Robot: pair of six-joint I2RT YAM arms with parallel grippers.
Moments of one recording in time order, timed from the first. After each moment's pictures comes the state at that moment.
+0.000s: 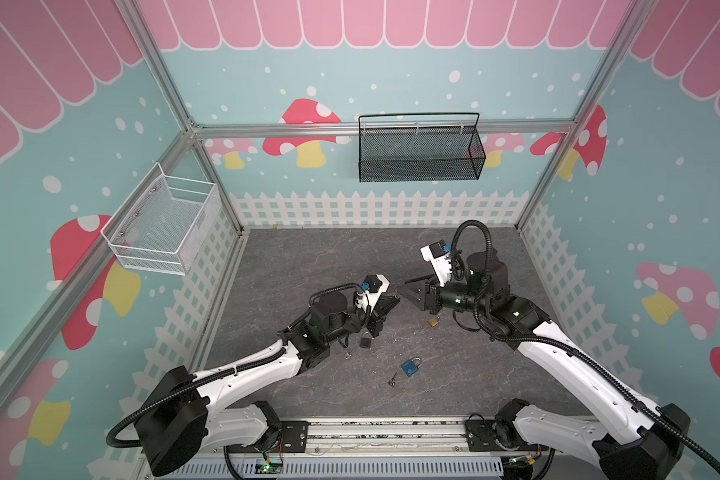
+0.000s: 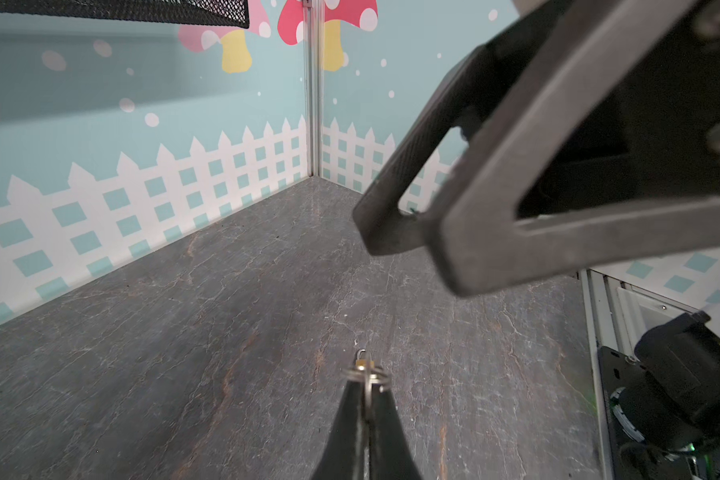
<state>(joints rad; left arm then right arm) -0.78 1.21 0.69 0.38 0.27 -0.06 0.58 1.10 1.05 -0.30 -0.53 0.32</state>
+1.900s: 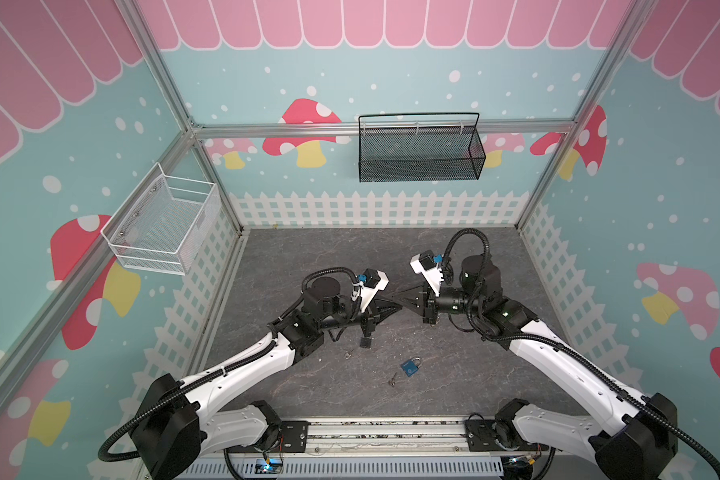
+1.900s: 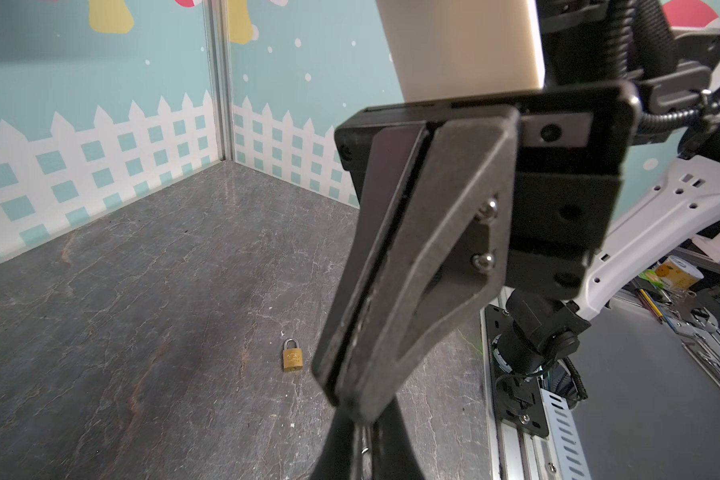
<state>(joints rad) -0.71 1.20 0.79 0.23 0.59 -0.10 0.57 1.13 0.96 -0.15 -0.76 0.13</state>
